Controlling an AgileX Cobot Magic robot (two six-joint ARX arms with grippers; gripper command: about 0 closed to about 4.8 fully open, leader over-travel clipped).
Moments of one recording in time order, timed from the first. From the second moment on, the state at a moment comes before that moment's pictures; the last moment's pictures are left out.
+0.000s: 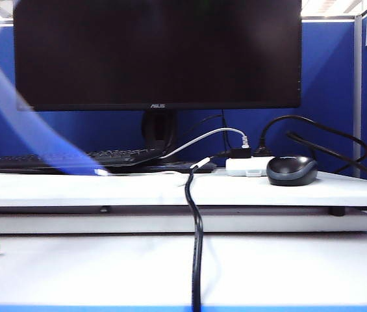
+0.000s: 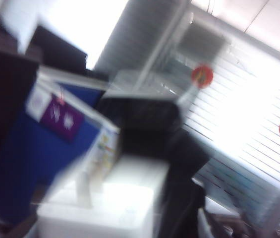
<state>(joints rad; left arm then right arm) -0.23 1.39 1.78 0.09 1.02 -0.86 0.61 1.76 2.11 0.03 -0.90 0.75</state>
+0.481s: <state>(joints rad) -0.05 1.38 1.78 0.08 1.04 -0.74 0.57 1.84 2.10 -0.62 -0.54 0.30</state>
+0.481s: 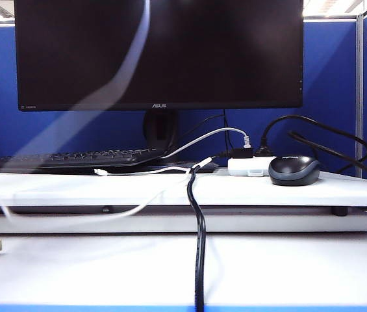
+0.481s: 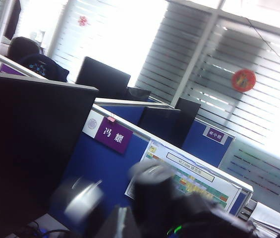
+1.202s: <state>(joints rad) -0.05 1.38 1.78 0.01 1.03 -0.74 0.75 2.24 2.10 -0.78 -0.24 0.02</state>
